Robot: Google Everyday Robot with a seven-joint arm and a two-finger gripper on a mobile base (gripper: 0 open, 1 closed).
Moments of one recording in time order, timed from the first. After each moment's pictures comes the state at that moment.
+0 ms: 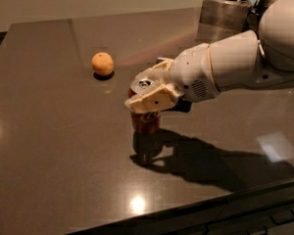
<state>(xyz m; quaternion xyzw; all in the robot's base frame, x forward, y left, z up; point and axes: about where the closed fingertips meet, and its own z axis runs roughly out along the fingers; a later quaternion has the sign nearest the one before) 0.465 -0.004 0.950 -0.52 0.69 0.29 0.41</state>
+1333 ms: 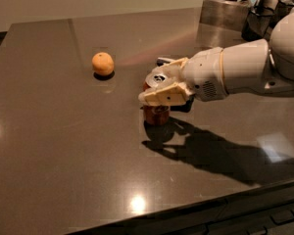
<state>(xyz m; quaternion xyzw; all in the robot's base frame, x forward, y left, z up) 0.494 -0.034 0.939 -0.49 0.70 0.27 0.45</state>
